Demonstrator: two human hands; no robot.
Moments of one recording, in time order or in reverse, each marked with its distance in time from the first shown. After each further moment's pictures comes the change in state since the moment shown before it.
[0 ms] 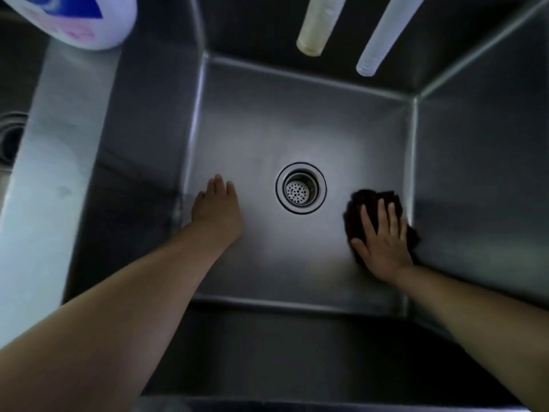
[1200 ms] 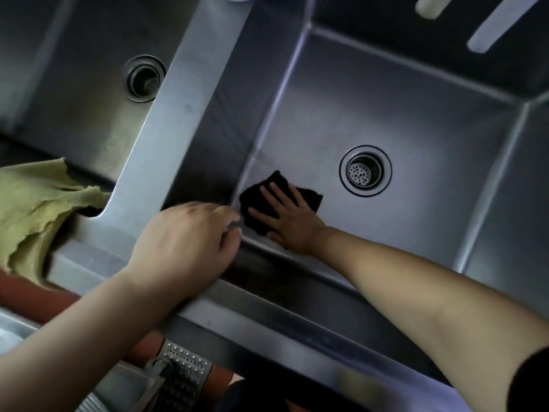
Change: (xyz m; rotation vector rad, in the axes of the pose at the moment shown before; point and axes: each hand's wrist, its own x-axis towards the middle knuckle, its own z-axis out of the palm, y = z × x) left_hand -0.217 -0.049 -0.005 -0.250 0.466 -0.021; right_hand 0.009 -0.222 -0.019 -0.205 -0.034 -1.048
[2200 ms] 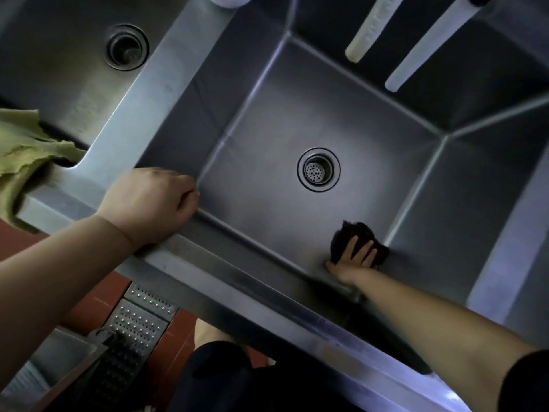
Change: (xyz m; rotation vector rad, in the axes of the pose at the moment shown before) left_hand -0.004 0.000 -0.003 0.026 0.143 0.068; right_hand -0.202 0.028 0.004 0.516 -0.532 1.182
